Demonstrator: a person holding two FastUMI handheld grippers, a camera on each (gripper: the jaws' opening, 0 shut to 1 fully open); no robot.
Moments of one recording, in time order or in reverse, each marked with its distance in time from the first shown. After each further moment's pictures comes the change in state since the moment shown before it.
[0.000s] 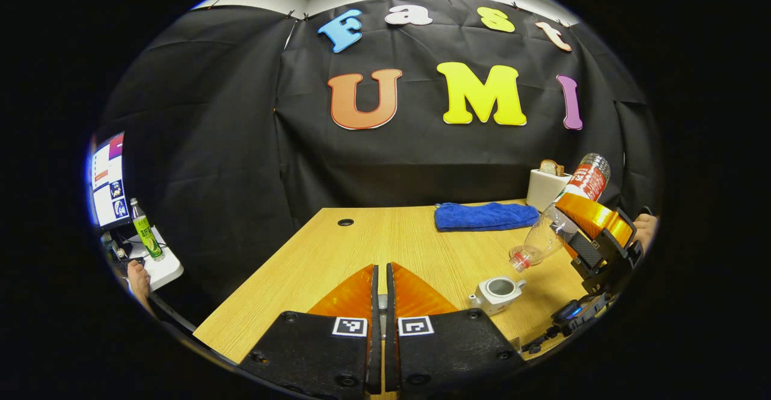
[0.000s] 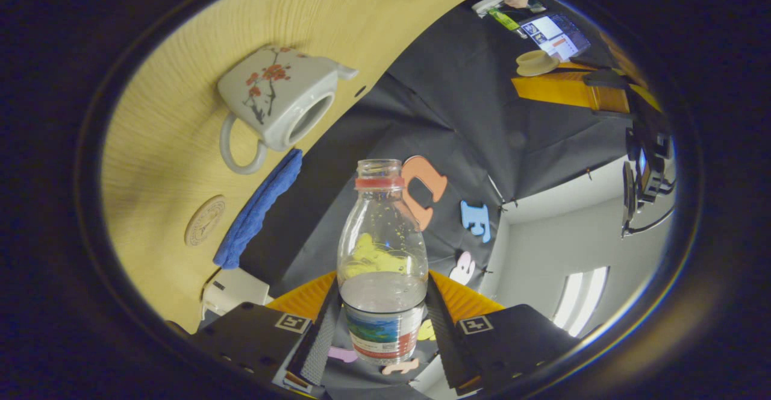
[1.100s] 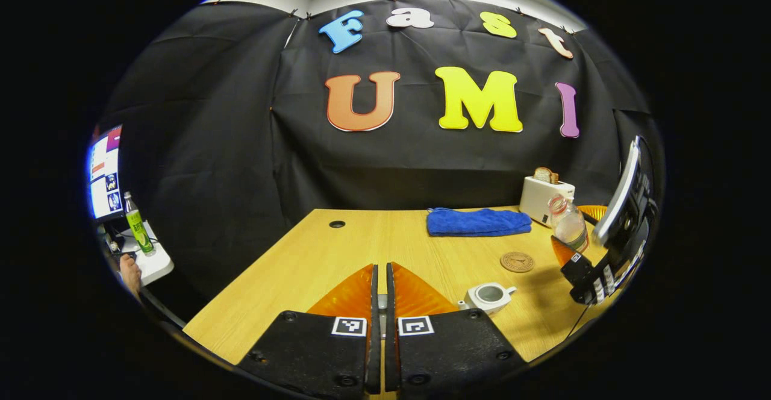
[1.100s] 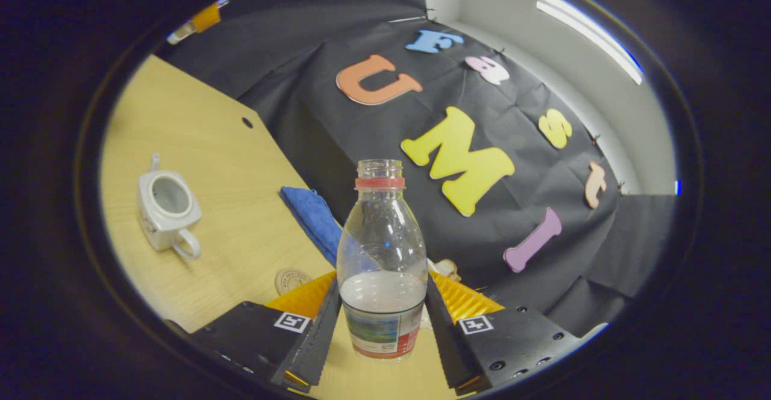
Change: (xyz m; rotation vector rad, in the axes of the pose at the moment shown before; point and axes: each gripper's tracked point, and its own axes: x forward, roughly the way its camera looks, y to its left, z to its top) left arm 0.000 -0.004 0.006 -0.014 -0.025 -0.010; right arm 0.000 0.096 -0.070 1.359 0.452 0.385
